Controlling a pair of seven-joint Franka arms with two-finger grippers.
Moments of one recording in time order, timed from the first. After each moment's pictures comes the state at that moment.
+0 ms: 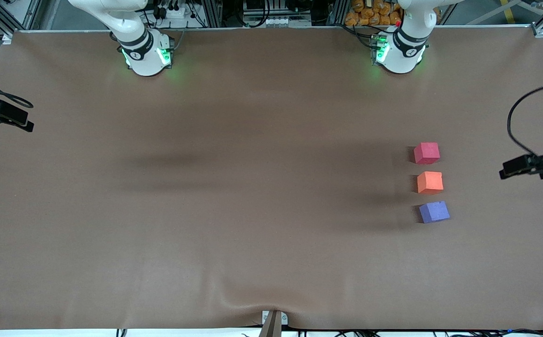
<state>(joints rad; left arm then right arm) 0.19 0.24 -0.15 -1.40 0.02 1.65 0.05 -0.04 0.05 -0.05 -1.48 0.01 1.47 -0.04</state>
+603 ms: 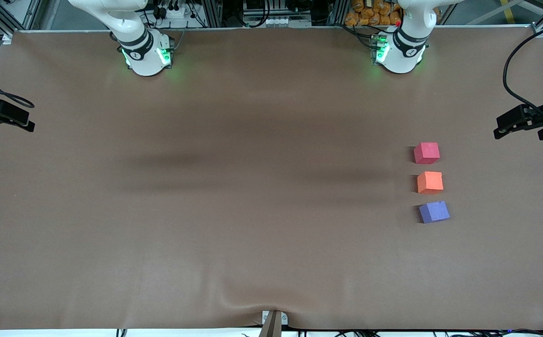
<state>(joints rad) 0.17 0.09 -0.21 -1.44 0.01 1.52 0.00 -0.03 0.05 -0.05 -1.48 0.01 1.47 -0.04</state>
